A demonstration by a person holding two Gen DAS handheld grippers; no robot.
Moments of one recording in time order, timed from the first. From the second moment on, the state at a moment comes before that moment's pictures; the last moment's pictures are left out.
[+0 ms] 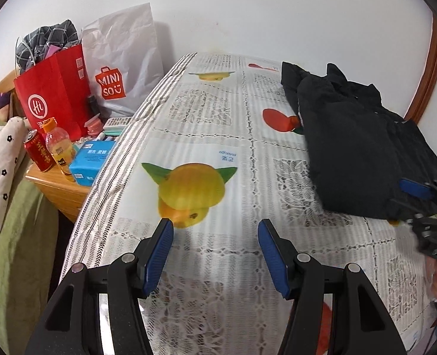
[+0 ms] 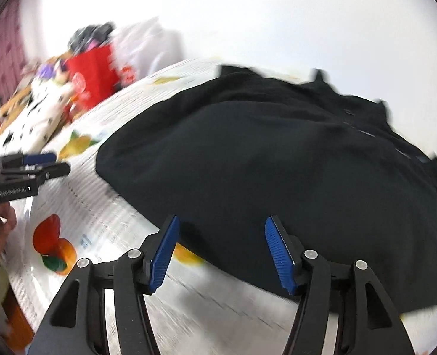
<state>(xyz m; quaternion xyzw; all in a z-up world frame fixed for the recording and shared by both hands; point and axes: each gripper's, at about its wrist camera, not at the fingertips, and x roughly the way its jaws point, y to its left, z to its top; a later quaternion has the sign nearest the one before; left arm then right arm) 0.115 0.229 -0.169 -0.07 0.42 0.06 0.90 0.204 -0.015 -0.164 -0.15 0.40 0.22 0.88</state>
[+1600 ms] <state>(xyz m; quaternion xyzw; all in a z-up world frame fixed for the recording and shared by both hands) 0.149 0.085 -0.128 -0.03 0.38 -0.09 0.92 0.221 -0.216 -0.122 0.06 0.35 0.01 0.94</state>
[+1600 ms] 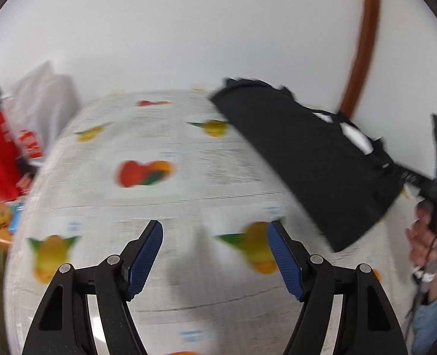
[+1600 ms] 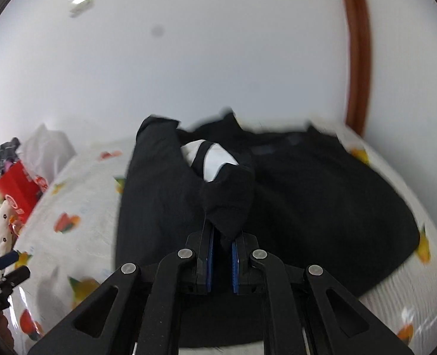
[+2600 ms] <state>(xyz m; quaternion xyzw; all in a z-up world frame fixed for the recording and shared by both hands) 0.172 -0.057 -0.170 0.02 0.43 -0.16 0.89 0.218 -0.310 -0.179 -0.01 0.42 -0.08 0.90</state>
